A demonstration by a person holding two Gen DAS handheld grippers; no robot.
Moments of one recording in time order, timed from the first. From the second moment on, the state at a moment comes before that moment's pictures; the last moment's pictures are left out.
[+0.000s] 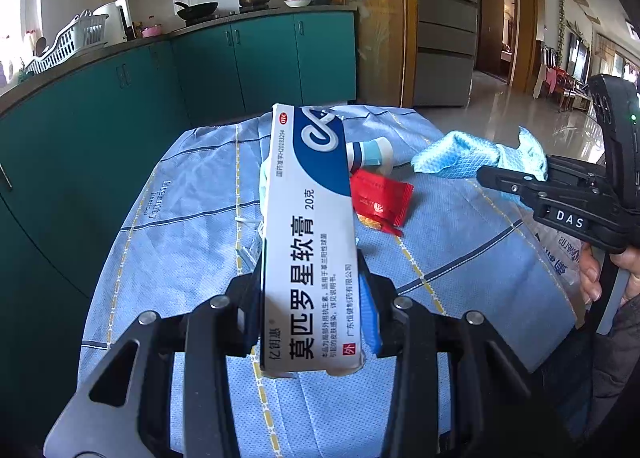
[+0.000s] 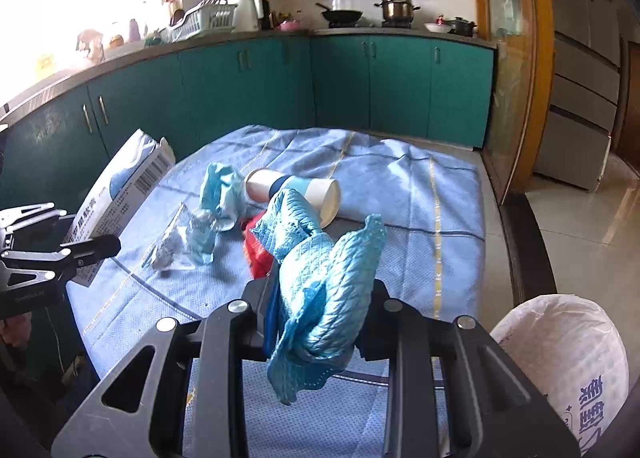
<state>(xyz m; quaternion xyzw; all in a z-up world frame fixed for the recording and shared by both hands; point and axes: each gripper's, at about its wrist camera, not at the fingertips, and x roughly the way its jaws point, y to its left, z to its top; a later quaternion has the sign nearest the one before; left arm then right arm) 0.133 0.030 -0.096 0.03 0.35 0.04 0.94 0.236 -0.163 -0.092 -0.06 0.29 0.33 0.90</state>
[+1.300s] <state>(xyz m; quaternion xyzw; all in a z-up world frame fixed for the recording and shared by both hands) 0.228 -0.196 -0.133 0.06 0.37 -0.19 0.91 0.228 -0.407 -0.114 0.14 0.31 -0.04 0.94</state>
